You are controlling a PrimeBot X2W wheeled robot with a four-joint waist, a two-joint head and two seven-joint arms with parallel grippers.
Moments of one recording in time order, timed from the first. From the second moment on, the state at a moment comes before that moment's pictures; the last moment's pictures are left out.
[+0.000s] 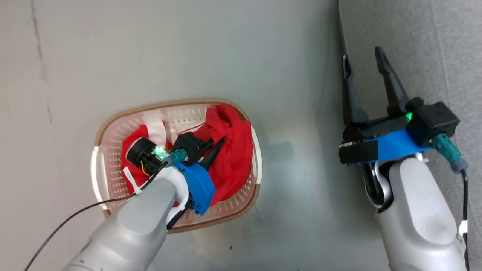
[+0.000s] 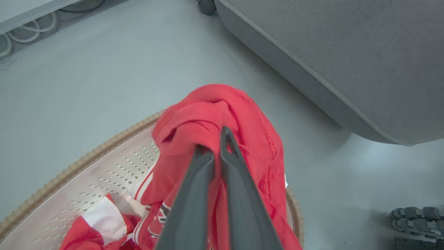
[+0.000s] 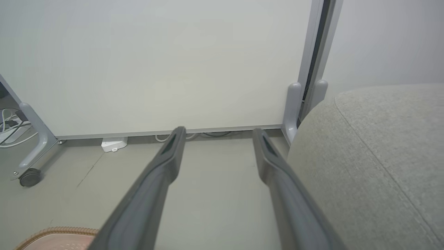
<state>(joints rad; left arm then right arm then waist) -0.89 0.13 -1.03 0.97 -0.56 -0.13 -0.26 -0.55 -0.05 0.08 0.26 0.08 0.13 -0.26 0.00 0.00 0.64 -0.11</state>
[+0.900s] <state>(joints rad) -0.74 0.13 -0.73 0.61 -0.44 -0.10 -0.26 -0.32 -0.05 0.08 0.35 0.08 0.13 -0.26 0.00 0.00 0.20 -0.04</state>
